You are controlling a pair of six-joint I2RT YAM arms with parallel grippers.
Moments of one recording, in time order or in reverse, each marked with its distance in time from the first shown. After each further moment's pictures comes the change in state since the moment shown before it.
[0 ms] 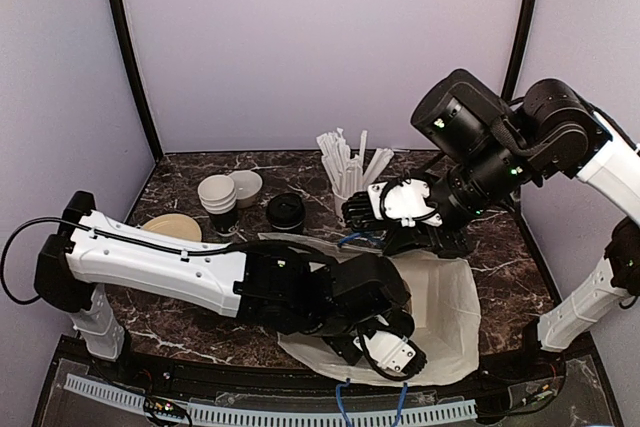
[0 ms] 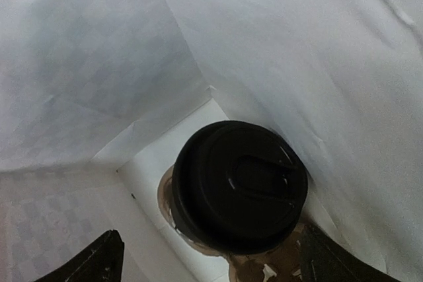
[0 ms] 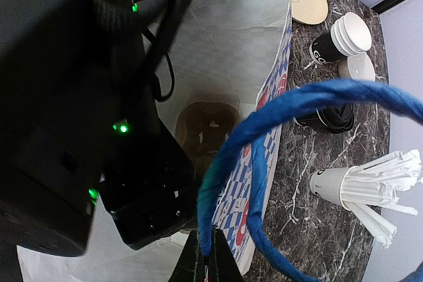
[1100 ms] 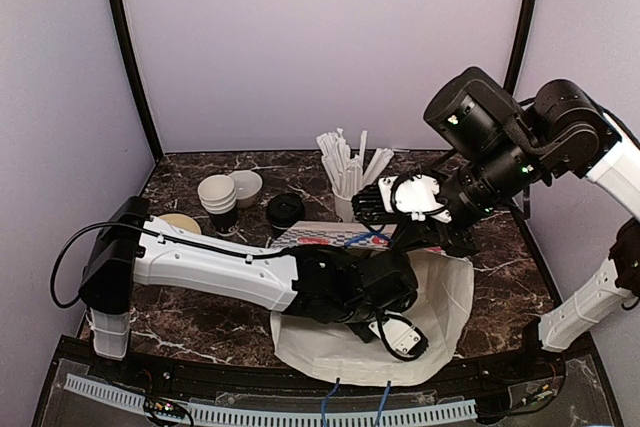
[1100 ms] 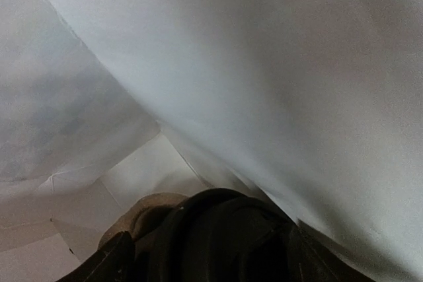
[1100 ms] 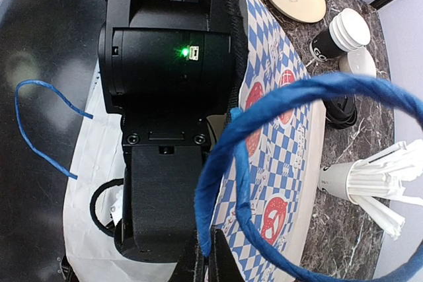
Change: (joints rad) left arm 0.107 0.216 0.033 0.158 -0.013 0.175; right arm -0.006 -0.039 -0.026 0.004 -0.021 0.037
